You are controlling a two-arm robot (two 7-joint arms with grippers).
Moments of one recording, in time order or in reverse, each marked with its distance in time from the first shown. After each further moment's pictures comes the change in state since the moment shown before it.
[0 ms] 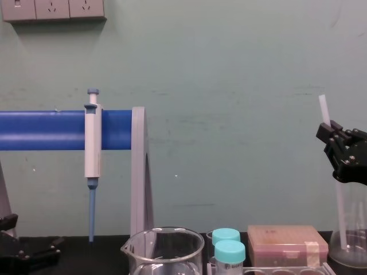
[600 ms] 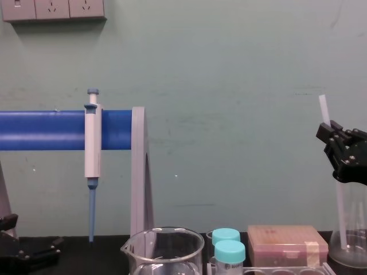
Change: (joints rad) left arm 0.000 0.000 0.000 0.000 0.000 0.000 0.000; right arm 0.000 0.000 0.000 0.000 0.000 0.000 0.000
